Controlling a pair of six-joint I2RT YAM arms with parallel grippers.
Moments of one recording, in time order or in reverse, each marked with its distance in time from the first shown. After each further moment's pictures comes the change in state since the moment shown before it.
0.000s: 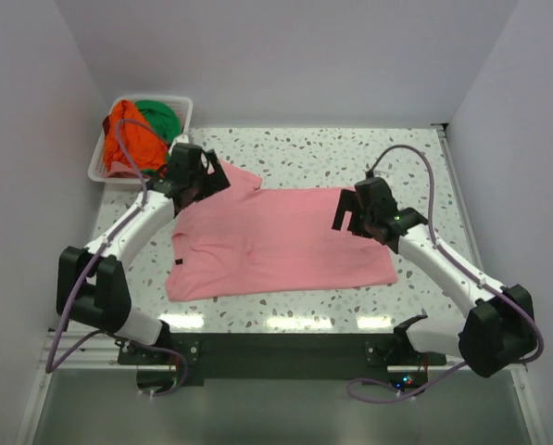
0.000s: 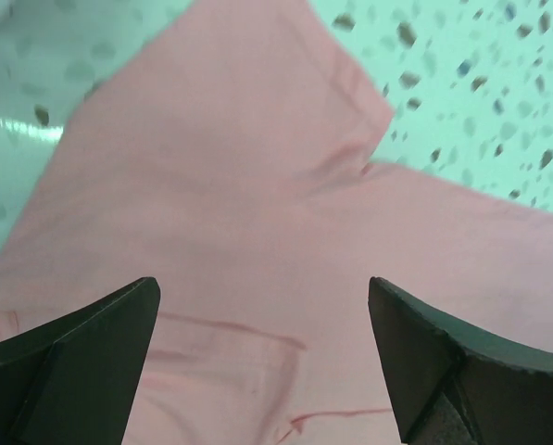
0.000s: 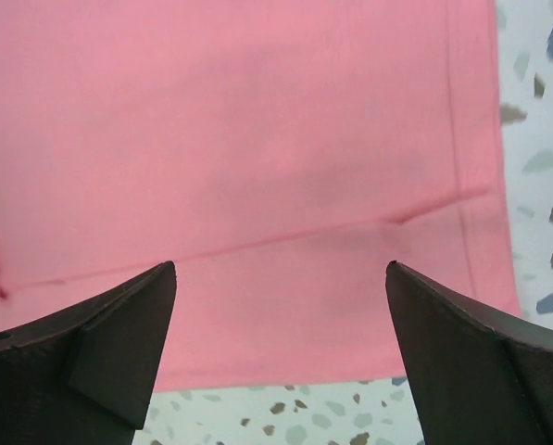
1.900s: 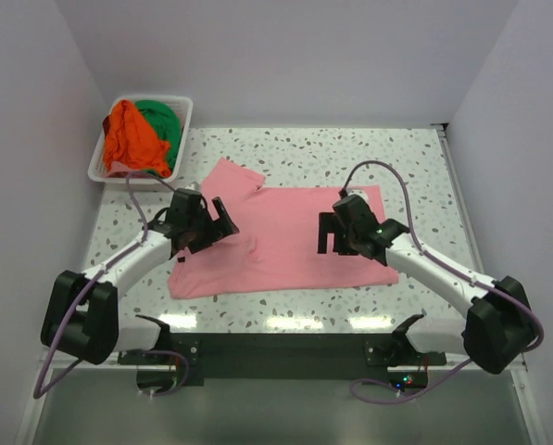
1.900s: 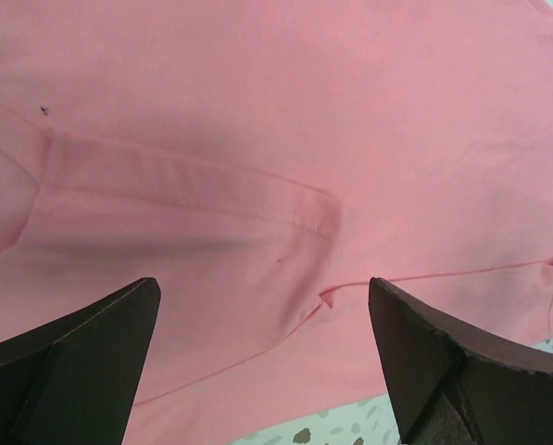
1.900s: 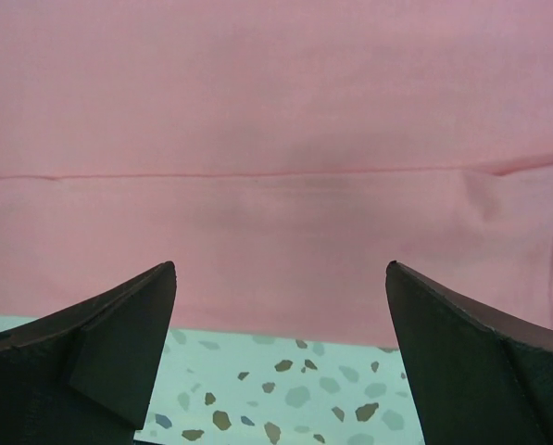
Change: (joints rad) left arm -0.032 -0.158 -0.328 0.089 0.233 -0.089; right arm 0.170 0.049 0.006 0.012 -0.015 -0.027
